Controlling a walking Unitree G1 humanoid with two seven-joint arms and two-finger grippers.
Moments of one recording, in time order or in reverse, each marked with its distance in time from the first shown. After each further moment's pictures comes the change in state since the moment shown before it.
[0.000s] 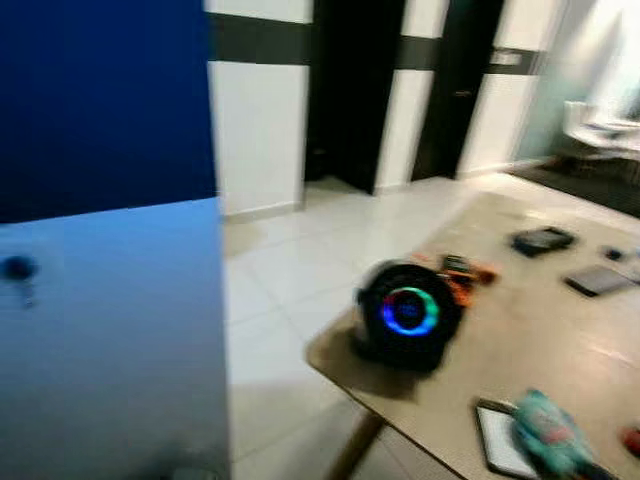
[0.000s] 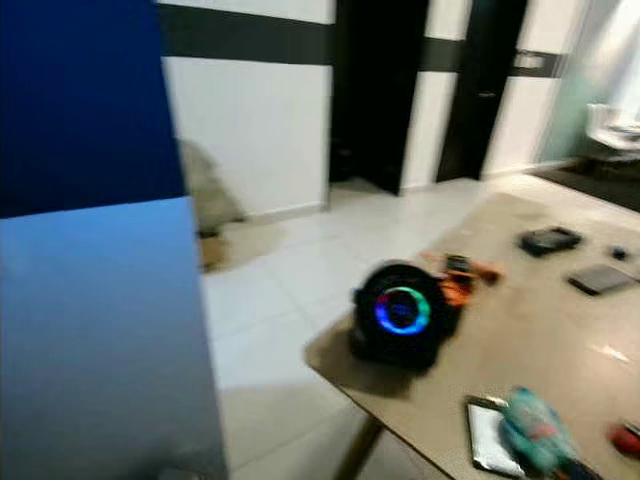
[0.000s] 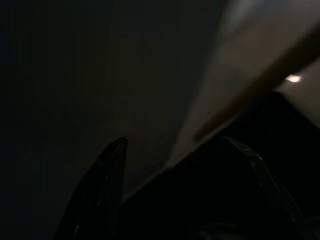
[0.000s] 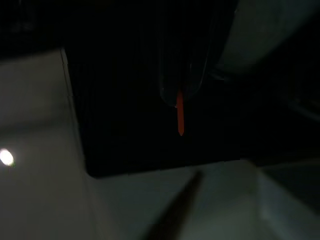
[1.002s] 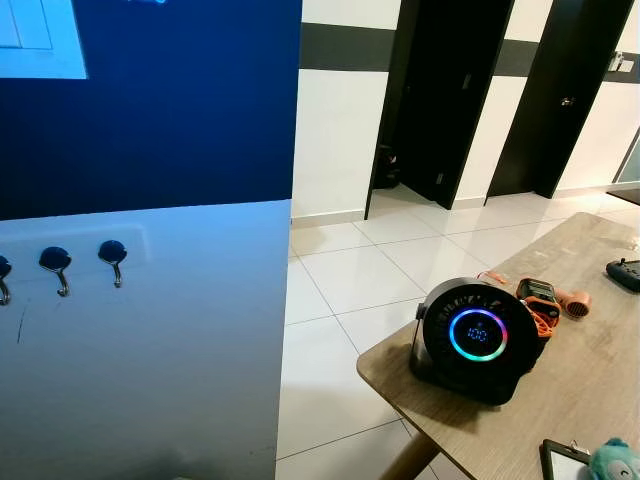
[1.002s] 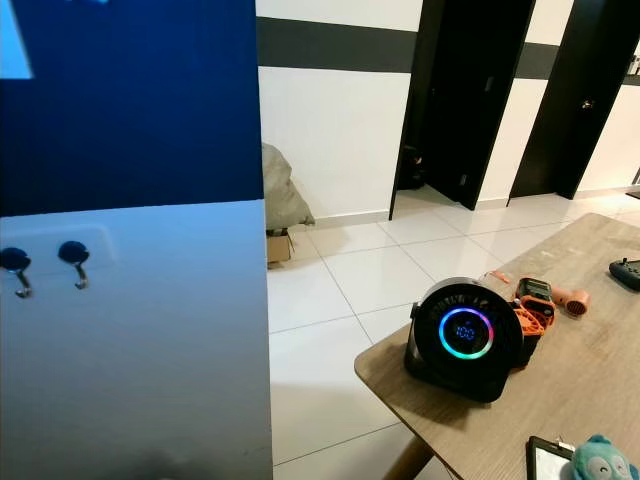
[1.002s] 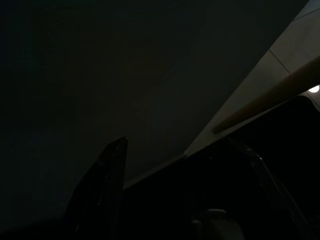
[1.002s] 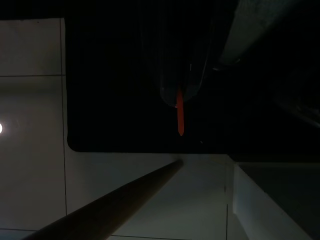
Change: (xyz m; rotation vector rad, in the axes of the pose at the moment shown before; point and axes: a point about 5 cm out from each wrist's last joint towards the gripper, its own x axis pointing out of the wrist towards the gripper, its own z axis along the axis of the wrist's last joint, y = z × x) left arm 0.002 0.000 0.003 0.006 -0.004 -0.020; right arm 0.000 0.005 -0.003 -0.008 0.014 0.017
